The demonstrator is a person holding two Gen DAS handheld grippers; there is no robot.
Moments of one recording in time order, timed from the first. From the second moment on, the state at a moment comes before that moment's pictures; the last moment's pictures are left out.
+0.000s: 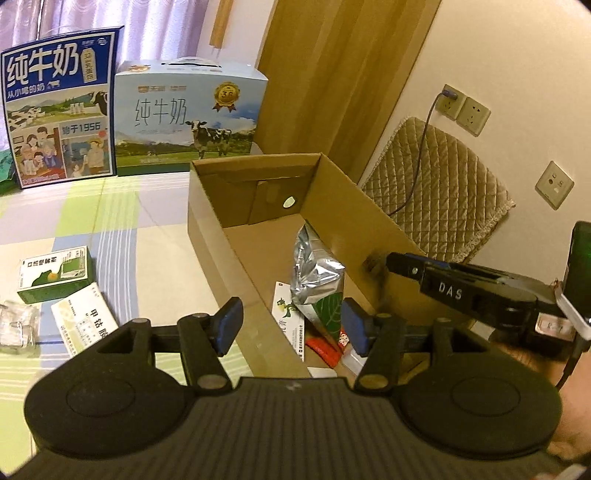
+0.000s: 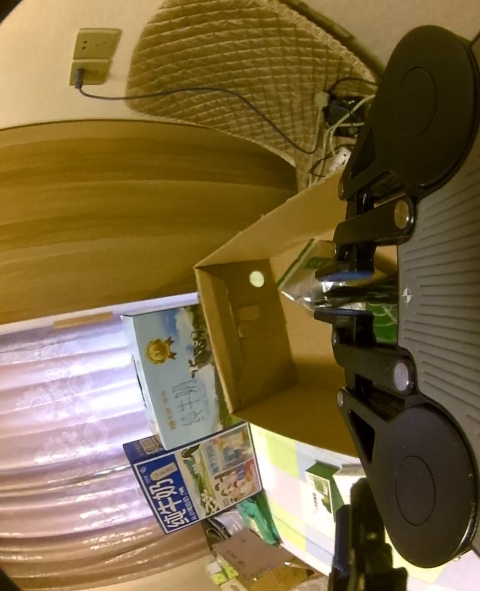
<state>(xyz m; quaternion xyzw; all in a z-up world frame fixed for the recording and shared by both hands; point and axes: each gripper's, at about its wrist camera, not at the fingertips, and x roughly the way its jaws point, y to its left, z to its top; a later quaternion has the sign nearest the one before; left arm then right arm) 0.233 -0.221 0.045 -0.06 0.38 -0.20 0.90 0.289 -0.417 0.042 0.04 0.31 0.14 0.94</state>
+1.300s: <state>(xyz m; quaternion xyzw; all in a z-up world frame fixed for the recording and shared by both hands) 0.090 -0.090 0.047 -0.07 0.37 -0.13 0.92 0.131 -0.346 0.066 0.08 0.34 0.19 0.92</state>
